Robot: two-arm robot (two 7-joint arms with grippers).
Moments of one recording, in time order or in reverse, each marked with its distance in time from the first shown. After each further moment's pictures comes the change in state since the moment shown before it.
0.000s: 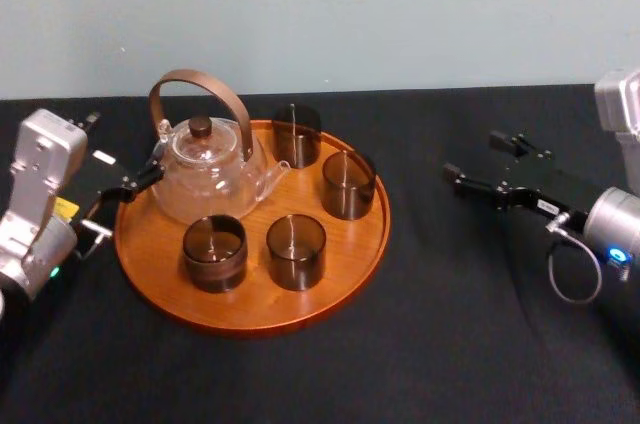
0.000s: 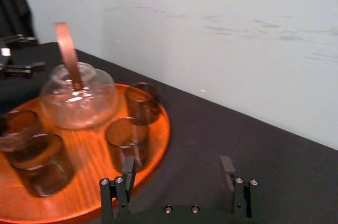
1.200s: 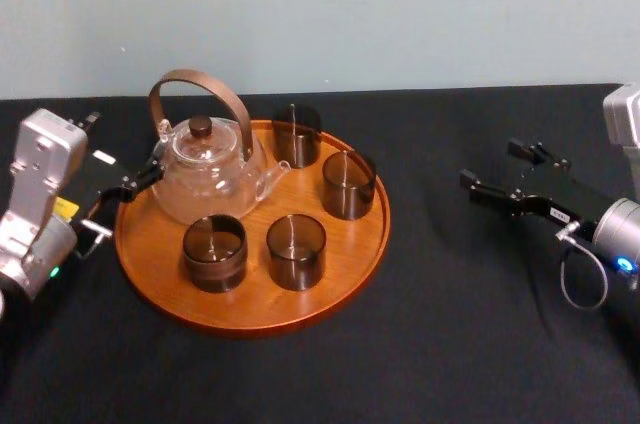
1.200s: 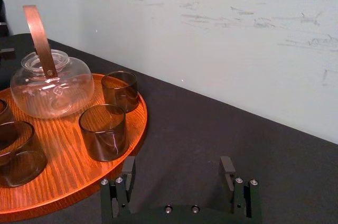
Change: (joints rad) left arm 0.000 0.000 0.000 0.000 0.000 0.000 0.000; right arm -0.024 -0.015 0.029 0.037 -0.049 -0.036 -0.034
